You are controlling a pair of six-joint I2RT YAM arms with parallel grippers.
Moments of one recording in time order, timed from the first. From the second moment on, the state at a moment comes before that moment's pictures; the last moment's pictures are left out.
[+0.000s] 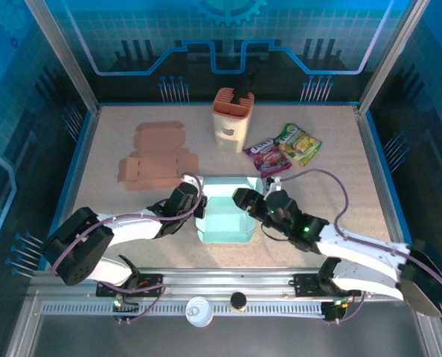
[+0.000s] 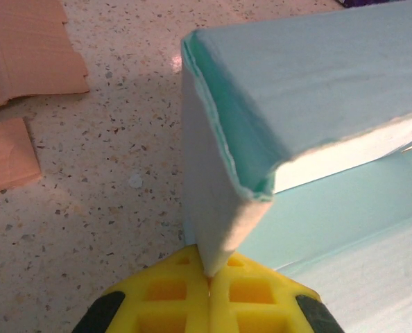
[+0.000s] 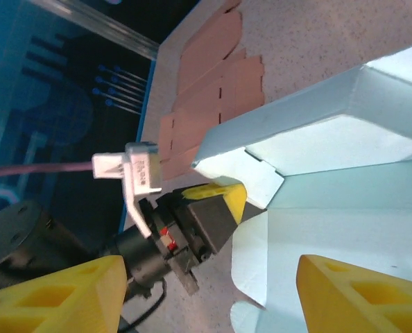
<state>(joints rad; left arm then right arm) -0.67 1.42 0.48 0.23 -0.19 -0.38 0.91 1.07 0.50 0.16 0.19 1.22</state>
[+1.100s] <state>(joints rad) -0.70 1.43 0.48 0.27 -0.27 -0.40 0.80 1.58 0.63 0.59 0.18 1.68</state>
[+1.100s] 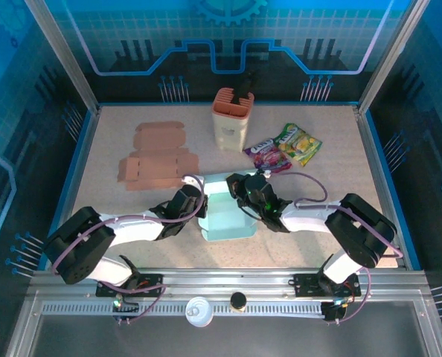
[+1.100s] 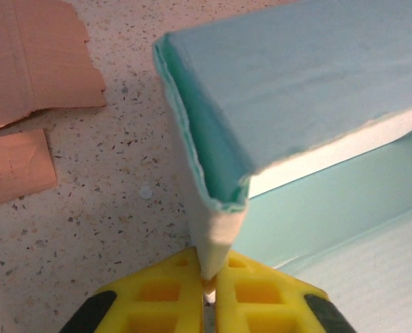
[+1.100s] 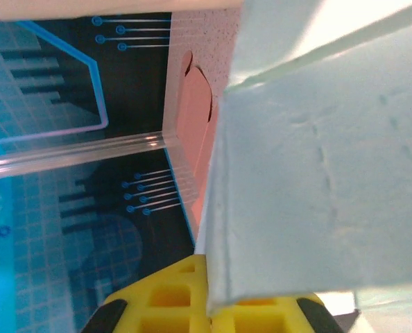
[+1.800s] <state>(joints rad) -0.74 1.52 0.48 0.35 -0.35 -0.41 0.80 1.59 0.61 0.64 0.18 1.70</state>
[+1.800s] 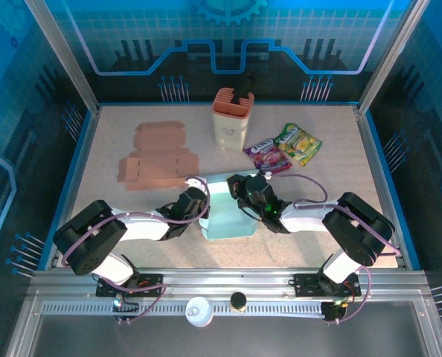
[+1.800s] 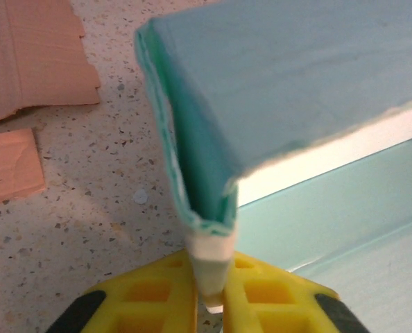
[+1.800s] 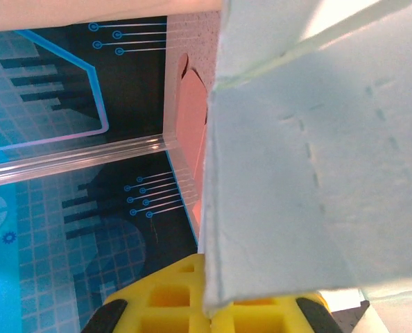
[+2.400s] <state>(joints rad) -0.74 1.48 0.49 0.29 -0.38 -0.46 0.76 1.28 0.61 0.34 0.10 1.39</state>
